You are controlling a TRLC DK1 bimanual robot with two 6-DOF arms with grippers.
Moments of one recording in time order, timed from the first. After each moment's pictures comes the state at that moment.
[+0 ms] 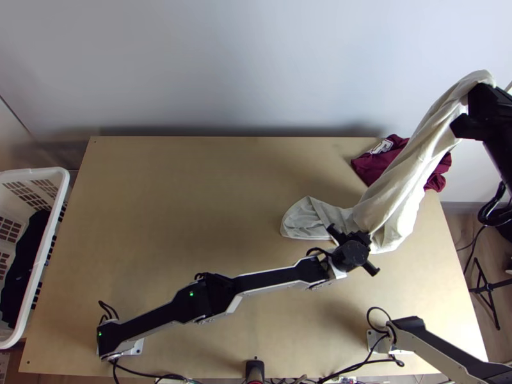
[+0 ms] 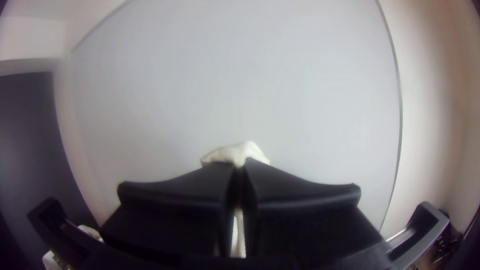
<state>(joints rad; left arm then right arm) -1.23 2.57 2.19 0.13 -0.38 -0.12 0.18 1.12 1.81 -0.57 0.03 0.22</state>
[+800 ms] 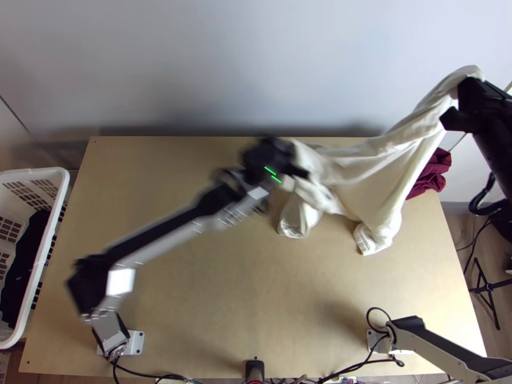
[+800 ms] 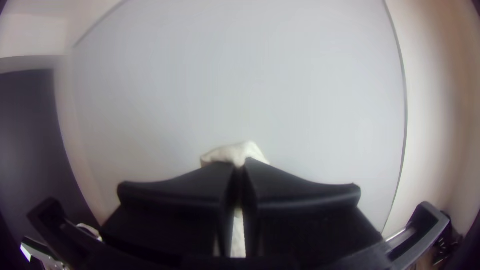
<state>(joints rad) -0.85 1.85 1.77 -0.06 -0.35 -0.32 0.19 1.15 1.80 -0.52 0.03 0.22</state>
